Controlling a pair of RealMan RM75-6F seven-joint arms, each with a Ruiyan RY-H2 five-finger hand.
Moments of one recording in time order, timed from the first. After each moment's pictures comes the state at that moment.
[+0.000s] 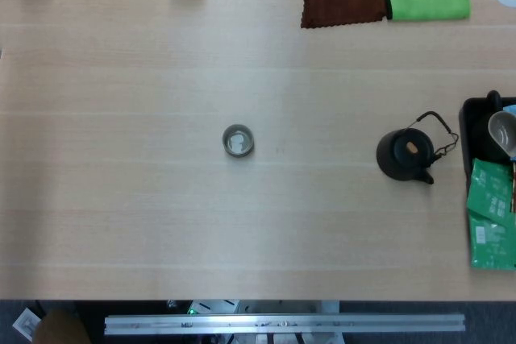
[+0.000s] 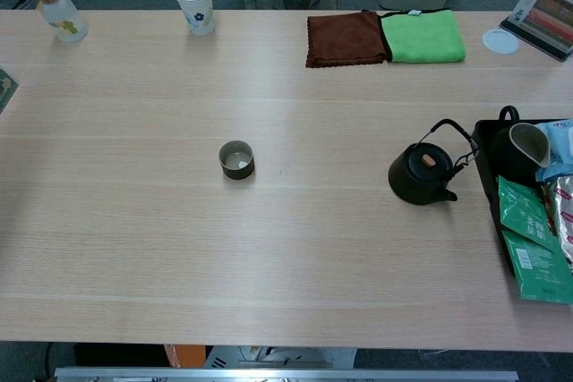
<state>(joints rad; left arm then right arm) -0.03 -1.10 -0.05 -1.72 1.51 1.56 0.27 0.10 -1.10 0.01 -1.61 -1.68 1.48 0.08</state>
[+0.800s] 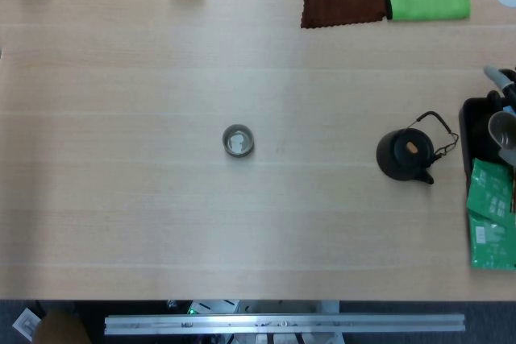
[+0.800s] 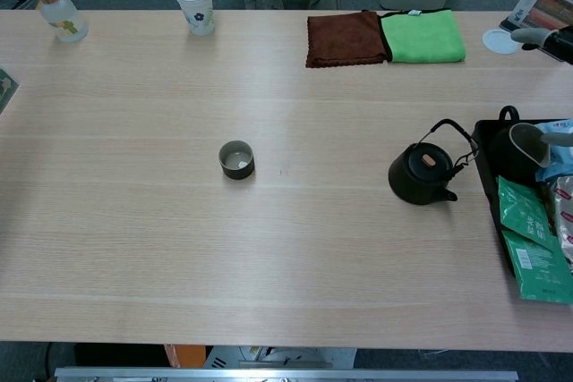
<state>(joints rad) -0.05 -1.11 -0.06 -1.72 1.47 1.53 0.28 0.29 -1.15 0.06 -1.60 -1.55 1.19 -0.19</state>
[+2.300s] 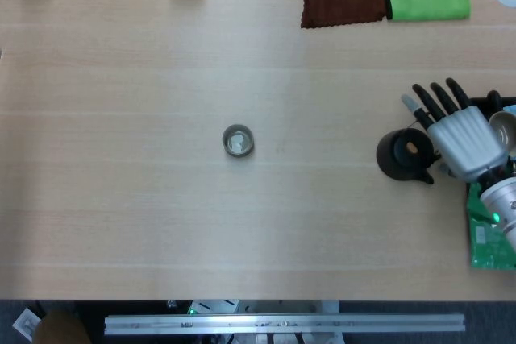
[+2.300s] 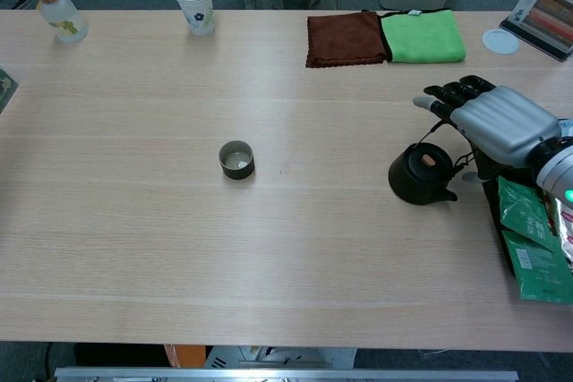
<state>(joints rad) -0.05 -1.09 -0.05 -1.65 1.46 1.52 0.15 0.44 -1.40 0.03 -1.58 -1.30 1.02 -0.72</state>
